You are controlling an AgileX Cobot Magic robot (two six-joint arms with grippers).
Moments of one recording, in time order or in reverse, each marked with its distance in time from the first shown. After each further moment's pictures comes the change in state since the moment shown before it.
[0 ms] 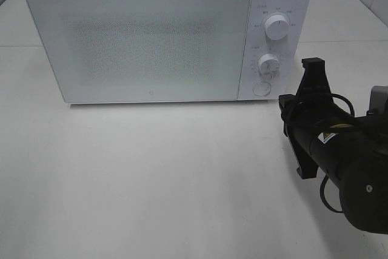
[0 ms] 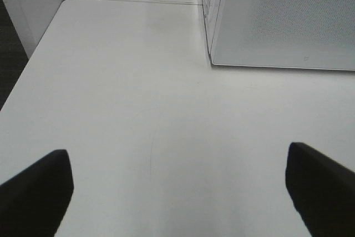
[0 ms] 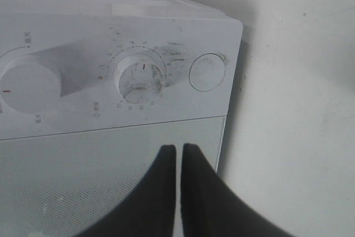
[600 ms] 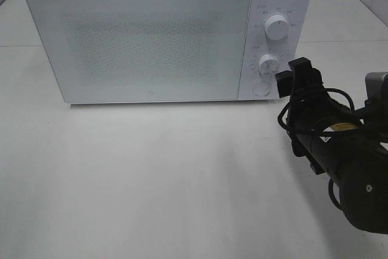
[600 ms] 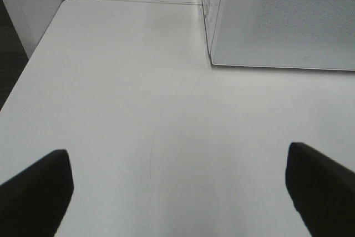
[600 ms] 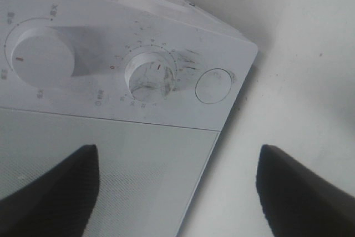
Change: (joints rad) left arm 0.000 0.000 0.000 0.000 0.000 0.000; right arm 0.000 0.000 0.000 0.005 -0.023 -0.210
